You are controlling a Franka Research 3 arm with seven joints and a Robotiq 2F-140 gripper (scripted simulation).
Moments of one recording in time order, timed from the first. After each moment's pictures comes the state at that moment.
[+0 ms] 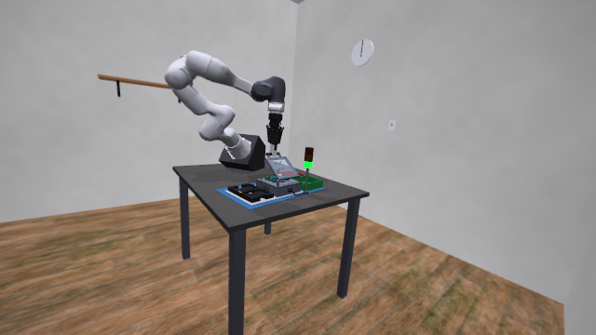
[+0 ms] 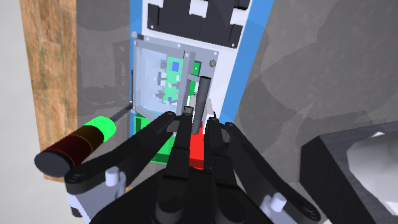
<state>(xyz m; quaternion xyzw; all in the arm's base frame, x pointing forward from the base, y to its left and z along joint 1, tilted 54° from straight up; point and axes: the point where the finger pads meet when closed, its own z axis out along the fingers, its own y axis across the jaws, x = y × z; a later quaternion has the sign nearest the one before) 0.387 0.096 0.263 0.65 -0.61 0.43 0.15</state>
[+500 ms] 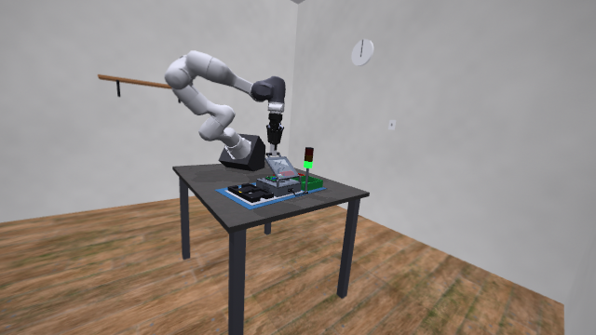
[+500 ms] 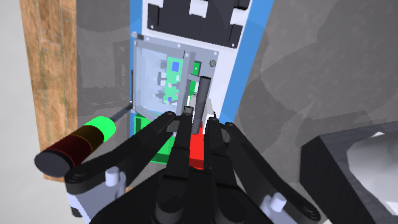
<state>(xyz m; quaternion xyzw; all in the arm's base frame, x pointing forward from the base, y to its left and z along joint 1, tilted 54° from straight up) 0.387 0.096 0.263 0.65 -0.61 0.43 0.15</state>
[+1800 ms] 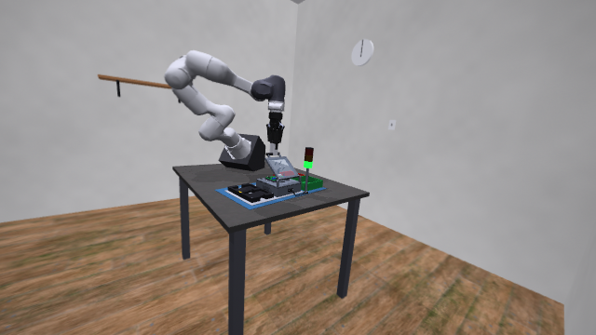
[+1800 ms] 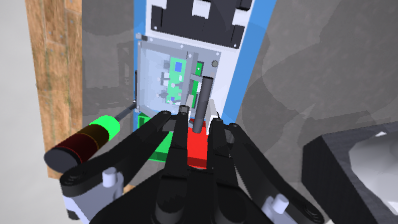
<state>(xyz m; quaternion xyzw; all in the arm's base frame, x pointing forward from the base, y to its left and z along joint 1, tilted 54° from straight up) 0.389 0.100 0.268 0.65 -0.61 0.43 0.14</state>
